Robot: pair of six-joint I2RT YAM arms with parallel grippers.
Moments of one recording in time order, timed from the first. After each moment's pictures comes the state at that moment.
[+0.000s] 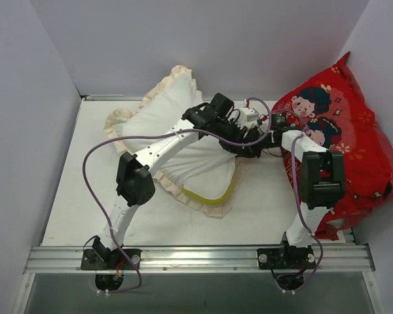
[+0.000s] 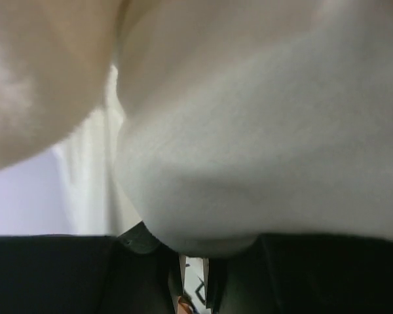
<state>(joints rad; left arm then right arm) -0.80 2.27 2.33 -0.85 0.58 0.03 0.06 1.85 1.22 -0.47 -0.88 0.66</state>
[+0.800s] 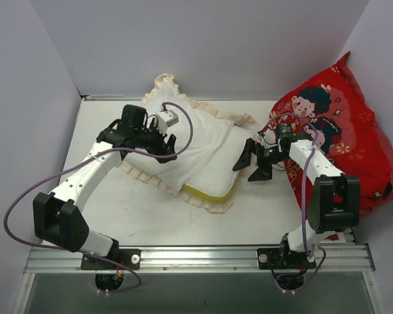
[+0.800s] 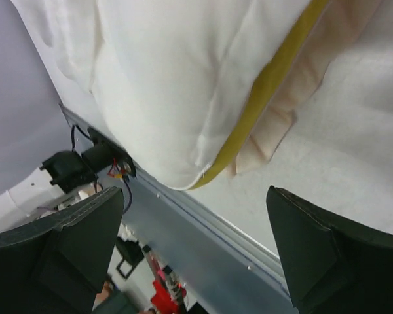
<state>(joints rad) -0.35 1.49 1.35 -0.61 0.53 0.23 0.04 1.59 1.12 -0.80 -0.74 0.29</state>
